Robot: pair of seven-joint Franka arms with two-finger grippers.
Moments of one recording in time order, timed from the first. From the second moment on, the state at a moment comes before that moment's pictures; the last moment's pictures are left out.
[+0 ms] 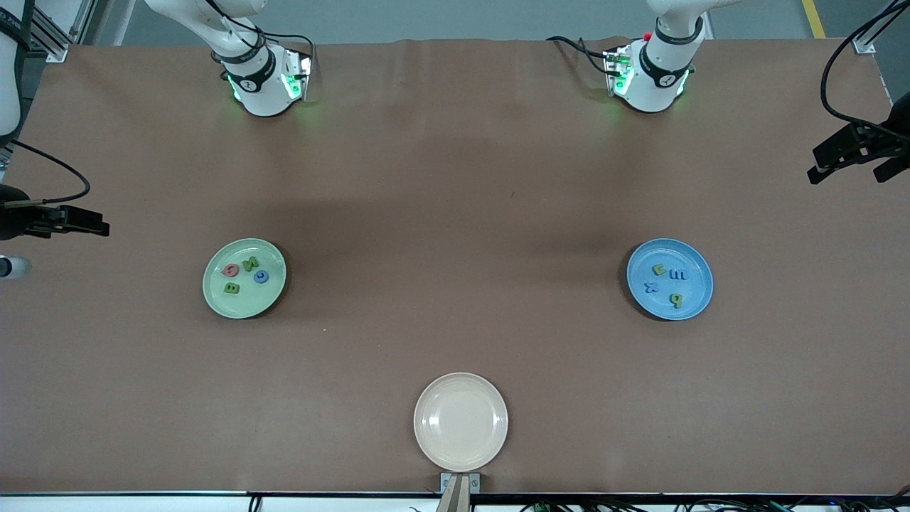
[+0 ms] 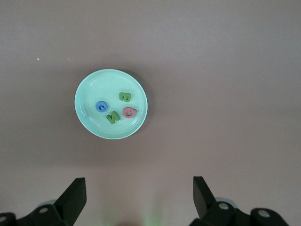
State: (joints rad) left arm 0.25 -0.09 -0.21 -1.62 -0.04 1.61 0.02; right arm -0.01 0.23 -0.13 -1.42 0.00 1.47 -0.16
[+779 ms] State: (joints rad) left arm 0.24 -0.05 -0.22 -1.53 -0.04 1.59 0.02; right arm -0.01 0.24 -0.12 -1.39 0.00 1.46 -0.16
